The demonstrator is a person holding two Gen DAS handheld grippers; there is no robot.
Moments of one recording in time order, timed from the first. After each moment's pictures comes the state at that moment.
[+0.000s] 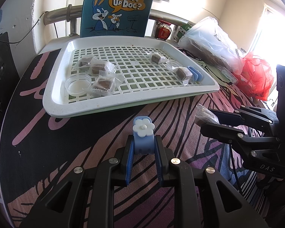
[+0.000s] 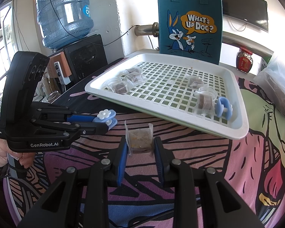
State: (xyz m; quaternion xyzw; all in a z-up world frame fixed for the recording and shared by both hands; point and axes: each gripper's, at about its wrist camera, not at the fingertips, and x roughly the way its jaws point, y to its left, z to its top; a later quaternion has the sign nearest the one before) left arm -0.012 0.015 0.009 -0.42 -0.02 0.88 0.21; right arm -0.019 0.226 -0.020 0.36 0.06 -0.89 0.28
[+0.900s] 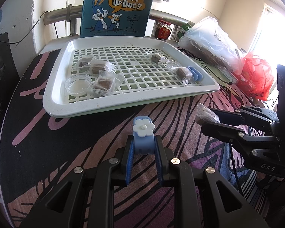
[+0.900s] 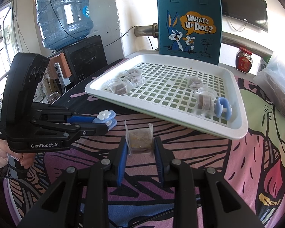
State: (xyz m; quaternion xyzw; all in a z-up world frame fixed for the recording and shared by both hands) left arm -0.012 0.015 0.008 -0.42 -0.02 0.88 0.21; right arm -0.019 0.227 -0.019 0.36 0.06 -0.89 0.29
